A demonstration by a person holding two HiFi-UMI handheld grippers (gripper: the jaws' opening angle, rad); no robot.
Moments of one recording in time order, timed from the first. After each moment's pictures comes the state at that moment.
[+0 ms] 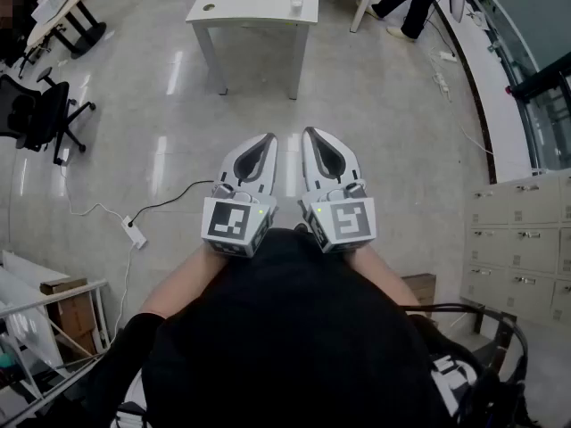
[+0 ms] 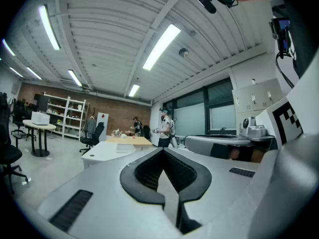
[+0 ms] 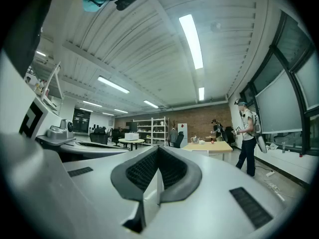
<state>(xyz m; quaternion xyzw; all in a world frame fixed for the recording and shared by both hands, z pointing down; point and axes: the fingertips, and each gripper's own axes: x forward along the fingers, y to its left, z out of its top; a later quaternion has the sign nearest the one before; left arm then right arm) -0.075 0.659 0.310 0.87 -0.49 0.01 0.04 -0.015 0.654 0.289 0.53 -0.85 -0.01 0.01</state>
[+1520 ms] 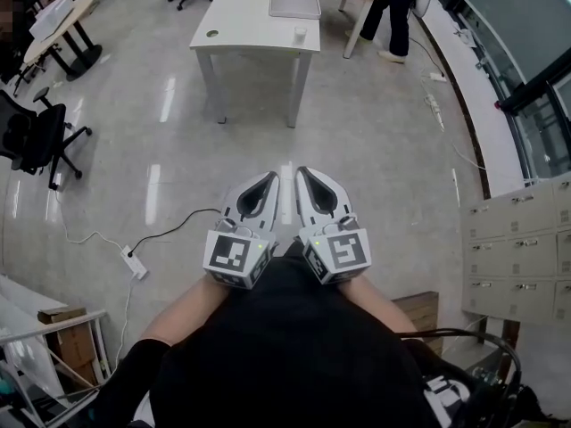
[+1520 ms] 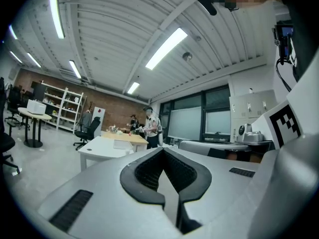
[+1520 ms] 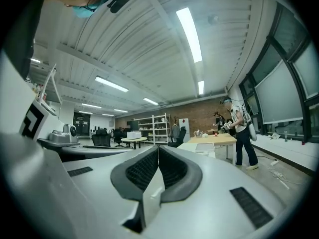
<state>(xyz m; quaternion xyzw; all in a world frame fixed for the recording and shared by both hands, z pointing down) -0.140 0.658 0.327 0.89 -0.46 -0.01 0.07 -0.092 0.655 0.317 0.51 -0.86 0.02 0.00</state>
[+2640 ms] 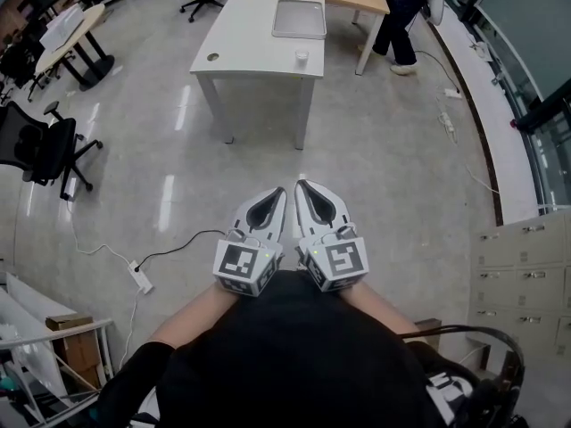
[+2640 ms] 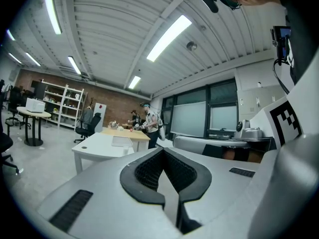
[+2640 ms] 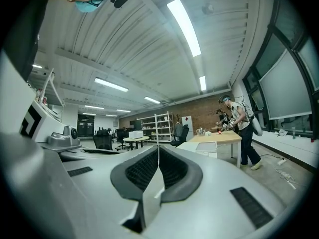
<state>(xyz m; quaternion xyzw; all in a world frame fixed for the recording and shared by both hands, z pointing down) -0.074 0.545 0.338 0.87 -0.48 0.02 0.09 -0.035 0.536 0.319 0.50 -0.87 0.04 0.00</state>
